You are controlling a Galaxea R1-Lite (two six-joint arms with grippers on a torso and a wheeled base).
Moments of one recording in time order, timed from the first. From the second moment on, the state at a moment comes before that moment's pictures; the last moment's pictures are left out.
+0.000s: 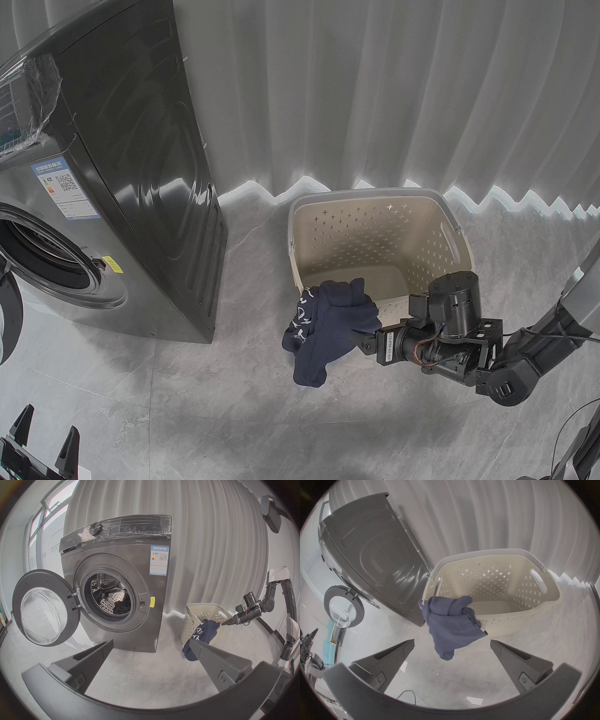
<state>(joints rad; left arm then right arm) -0.01 0.02 -0.02 0.01 0.01 -0.06 0.65 1.93 -0.68 -0.79 -0.20 0.28</state>
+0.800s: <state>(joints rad) -0.01 0.02 -0.02 0.01 0.01 -0.06 0.64 2.22 -0.96 -0.80 -0.23 0.35</state>
